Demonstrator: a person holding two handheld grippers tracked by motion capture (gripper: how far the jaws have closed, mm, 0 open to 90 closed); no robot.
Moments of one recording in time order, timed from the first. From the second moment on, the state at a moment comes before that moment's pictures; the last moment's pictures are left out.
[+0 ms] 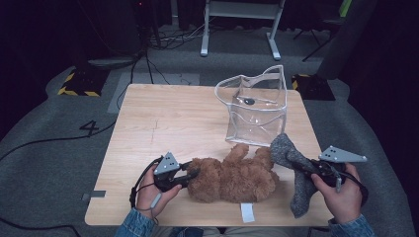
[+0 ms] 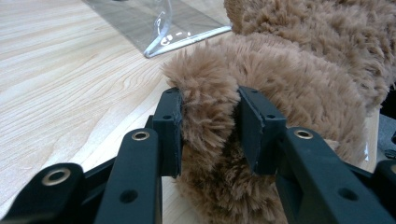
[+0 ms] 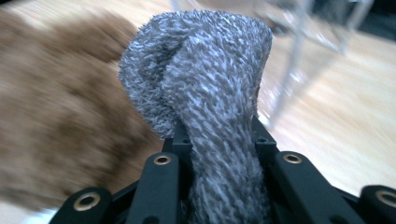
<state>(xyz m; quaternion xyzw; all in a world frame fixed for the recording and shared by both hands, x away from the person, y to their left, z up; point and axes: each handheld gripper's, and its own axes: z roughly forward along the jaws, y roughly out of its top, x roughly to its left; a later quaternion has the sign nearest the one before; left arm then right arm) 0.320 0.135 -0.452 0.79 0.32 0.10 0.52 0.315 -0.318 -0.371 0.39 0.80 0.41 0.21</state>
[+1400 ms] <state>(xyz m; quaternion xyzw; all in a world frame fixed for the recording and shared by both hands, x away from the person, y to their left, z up) 0.321 0.132 -0.452 0.79 0.31 0.09 0.52 0.328 -0.106 -0.378 0.20 0.89 0.41 0.10</state>
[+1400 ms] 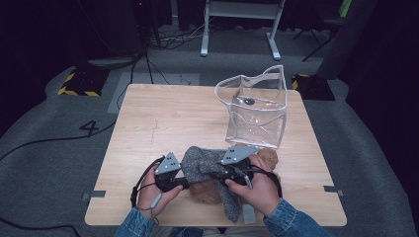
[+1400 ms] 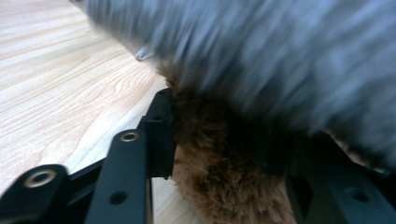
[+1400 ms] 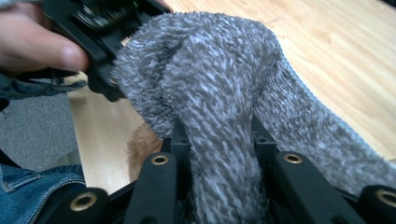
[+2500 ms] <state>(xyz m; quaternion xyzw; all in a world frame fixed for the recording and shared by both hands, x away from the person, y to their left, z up) 0.314 0.109 -0.448 0.82 0.26 0.06 0.50 0.336 -0.107 -0.390 0.21 0.89 0.41 0.08</state>
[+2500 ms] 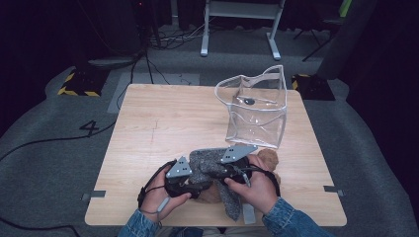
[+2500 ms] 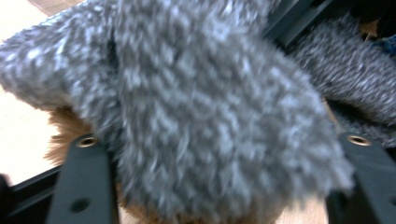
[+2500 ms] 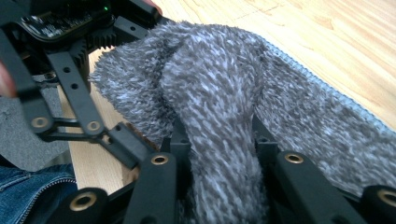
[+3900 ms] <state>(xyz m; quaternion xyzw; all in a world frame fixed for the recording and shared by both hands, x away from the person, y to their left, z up) 0.319 0.116 -0.452 0.80 0.28 0.07 0.53 0.333 -0.278 -0.388 0.37 0.85 0.35 0.15</state>
